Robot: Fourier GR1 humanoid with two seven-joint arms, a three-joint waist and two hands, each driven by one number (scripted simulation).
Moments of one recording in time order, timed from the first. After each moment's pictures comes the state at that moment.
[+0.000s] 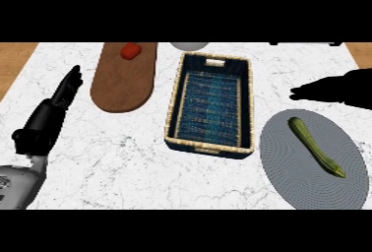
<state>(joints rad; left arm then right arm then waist) -0.24 0.52 -0.19 -1.51 0.12 0.16 -0.05 -0.66 -0.99 0.39 -1.53 0.36 0.91 -0.20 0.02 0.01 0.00</state>
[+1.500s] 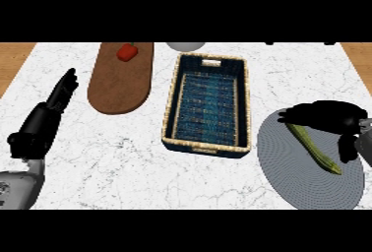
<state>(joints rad) -0.19 0.43 -0.07 -1.53 0.01 0.06 -0.03 -0.56 -0.78 0.53 -1.09 0.92 0.51 -0.59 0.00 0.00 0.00</state>
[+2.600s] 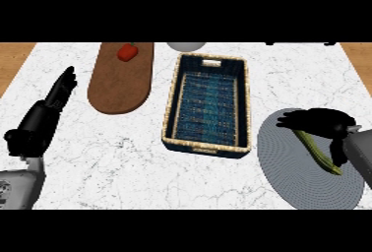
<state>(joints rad) -0.20 0.36 0.02 -1.54 -0.06 -0.03 -0.01 -0.55 -0.63 0.39 -0.85 1.14 0.40 -0.69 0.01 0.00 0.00</state>
